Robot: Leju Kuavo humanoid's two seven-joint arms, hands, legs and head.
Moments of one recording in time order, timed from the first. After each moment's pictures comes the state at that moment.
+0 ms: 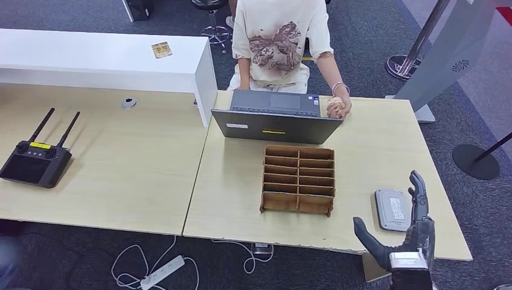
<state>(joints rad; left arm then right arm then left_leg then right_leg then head) -0.08 -0.16 0.66 -0.21 -1.29 -0.08 0.11 0.23 0.10 -0.05 -1.89 0.52 -0.13 -0.39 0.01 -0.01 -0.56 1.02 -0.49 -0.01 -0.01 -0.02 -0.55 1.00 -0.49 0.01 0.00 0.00</state>
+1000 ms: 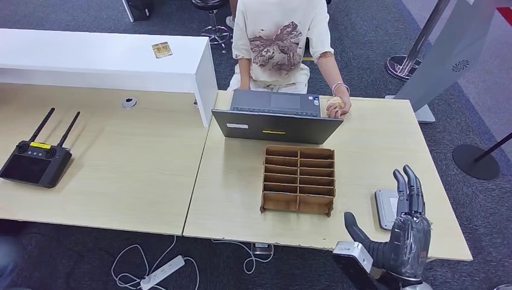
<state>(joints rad) -0.08 -0.16 0.67 -0.21 -1.31 -0.09 0.09 0.22 0.12 0.05 -1.91 1.05 -0.35 -0.22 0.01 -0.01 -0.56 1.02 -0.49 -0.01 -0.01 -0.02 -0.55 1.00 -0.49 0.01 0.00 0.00</state>
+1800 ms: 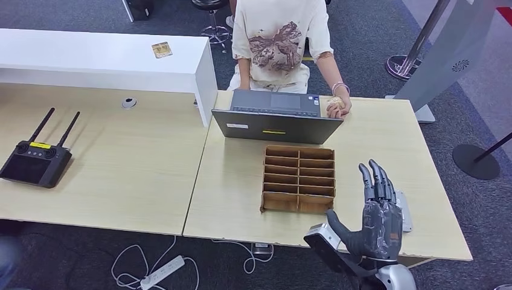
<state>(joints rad) -0.08 -0.16 0.68 -0.21 -1.34 -0.09 0.09 0.14 0.05 0.16 -1.82 1.21 -0.27 -0.02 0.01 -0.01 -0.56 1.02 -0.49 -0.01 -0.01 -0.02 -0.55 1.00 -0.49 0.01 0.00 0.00</state>
